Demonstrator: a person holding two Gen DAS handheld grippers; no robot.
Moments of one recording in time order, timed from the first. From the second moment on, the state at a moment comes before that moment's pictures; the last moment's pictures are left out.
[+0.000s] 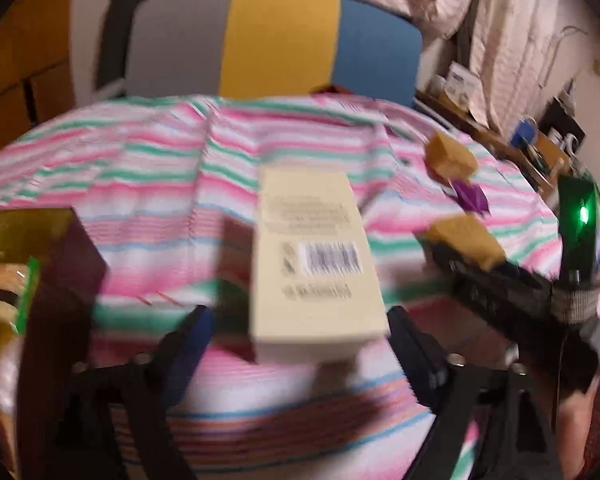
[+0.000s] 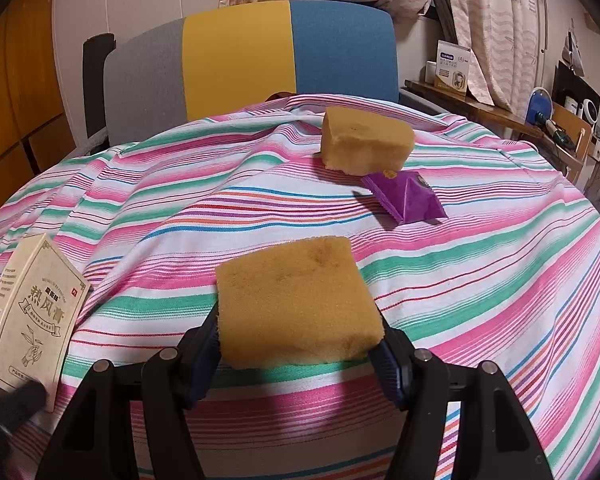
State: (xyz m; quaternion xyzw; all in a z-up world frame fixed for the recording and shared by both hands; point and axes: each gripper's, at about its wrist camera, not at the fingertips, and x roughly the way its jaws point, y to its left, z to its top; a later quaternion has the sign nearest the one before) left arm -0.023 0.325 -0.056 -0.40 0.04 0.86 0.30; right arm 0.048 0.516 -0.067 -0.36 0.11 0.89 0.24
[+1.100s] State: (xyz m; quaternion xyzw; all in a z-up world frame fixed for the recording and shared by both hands) left arm 0.052 0.204 -0.006 -0.35 0.01 0.88 0.34; right arm 0.054 0.479 -0.048 -0.32 0.02 0.91 0.25
